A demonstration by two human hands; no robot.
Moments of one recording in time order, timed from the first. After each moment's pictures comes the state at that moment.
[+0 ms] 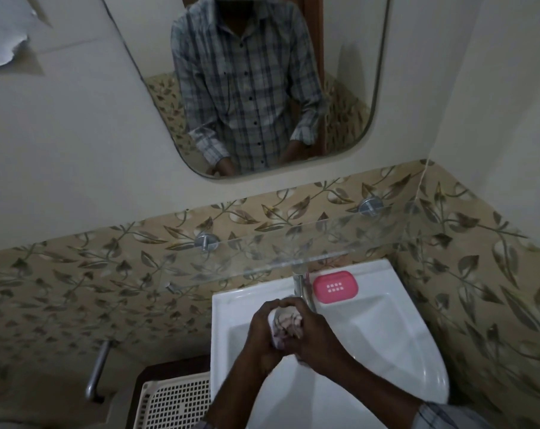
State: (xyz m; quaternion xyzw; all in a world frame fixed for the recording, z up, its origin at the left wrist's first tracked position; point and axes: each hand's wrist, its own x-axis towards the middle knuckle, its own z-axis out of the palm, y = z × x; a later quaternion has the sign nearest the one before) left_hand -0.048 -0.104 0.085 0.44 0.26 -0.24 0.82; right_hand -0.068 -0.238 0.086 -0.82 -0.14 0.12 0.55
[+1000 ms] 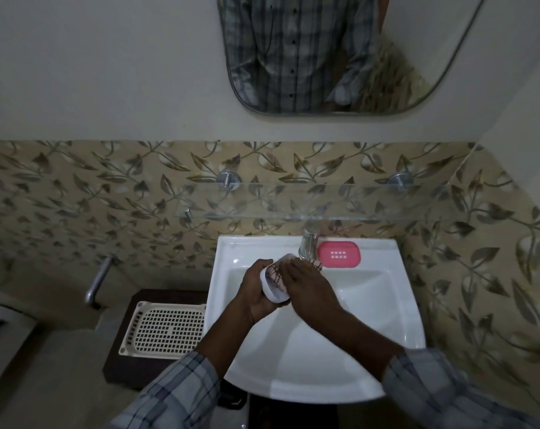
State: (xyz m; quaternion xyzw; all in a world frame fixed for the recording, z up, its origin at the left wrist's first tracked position) left_hand -0.071 -0.085 0.071 0.33 0.28 -0.22 0.88; right_hand -0.058 -0.224 0.054 -0.92 -0.38 -0.10 0.08
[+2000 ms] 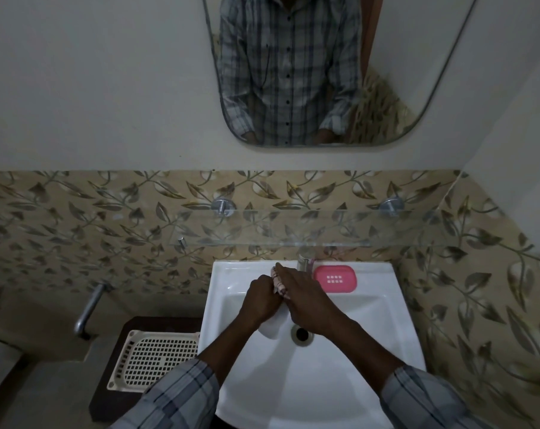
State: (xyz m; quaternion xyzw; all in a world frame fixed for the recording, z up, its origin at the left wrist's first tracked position) left_hand -0.041 -0.085 0.074 0.90 0.09 -0.05 0.42; right_hand -0.024 -0.229 0.076 -0.92 -0.33 0.05 0.21
